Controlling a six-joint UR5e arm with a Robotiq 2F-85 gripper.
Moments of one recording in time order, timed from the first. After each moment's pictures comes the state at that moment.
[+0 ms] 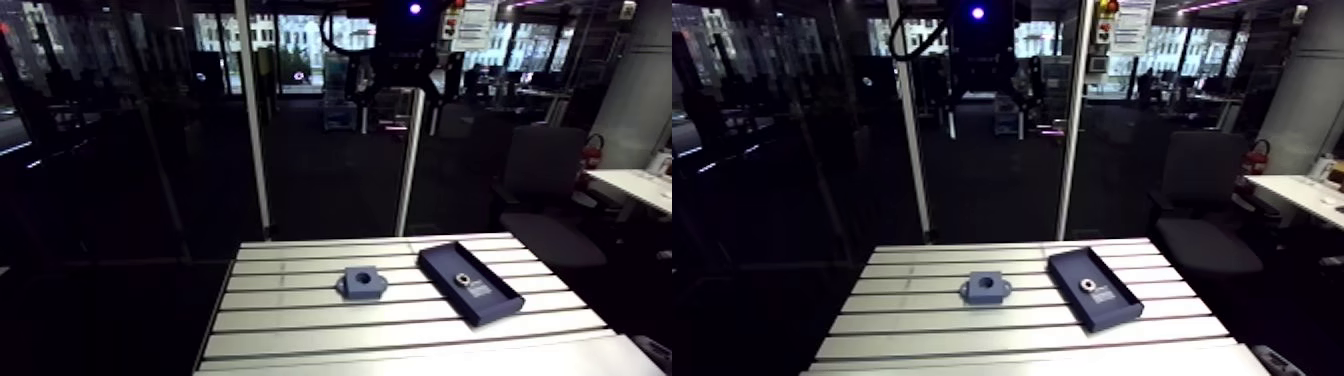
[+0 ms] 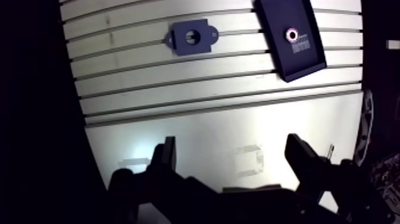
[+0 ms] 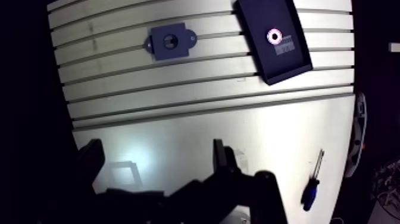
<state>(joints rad) -0.10 -1.57 1.49 -1.50 -1.59 -1.55</state>
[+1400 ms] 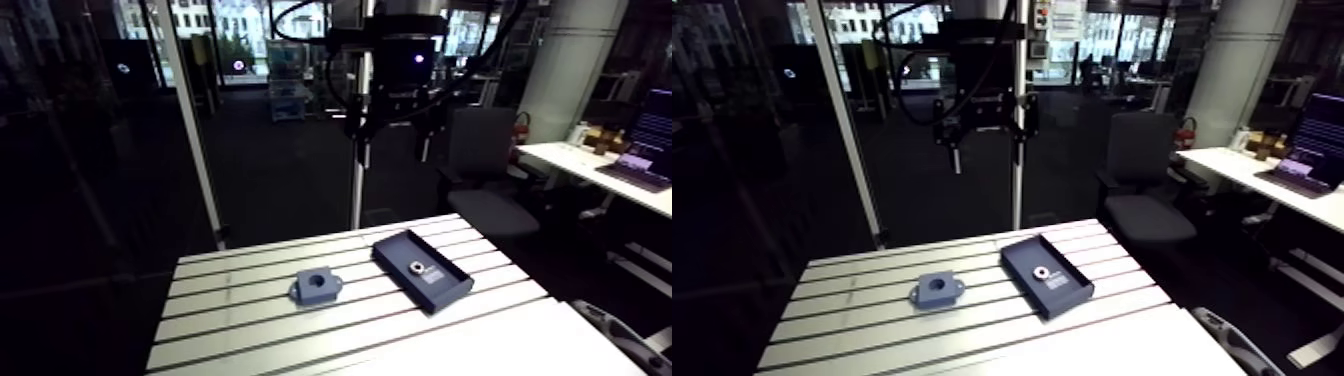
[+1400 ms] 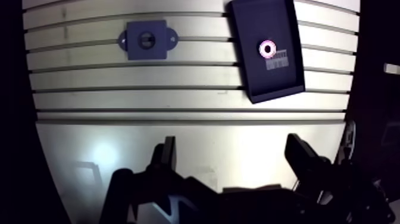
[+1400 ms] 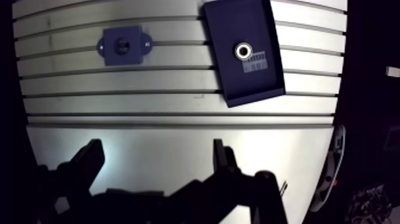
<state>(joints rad) -0.29 -1.53 1.62 -1.64 -1.59 -1.89</state>
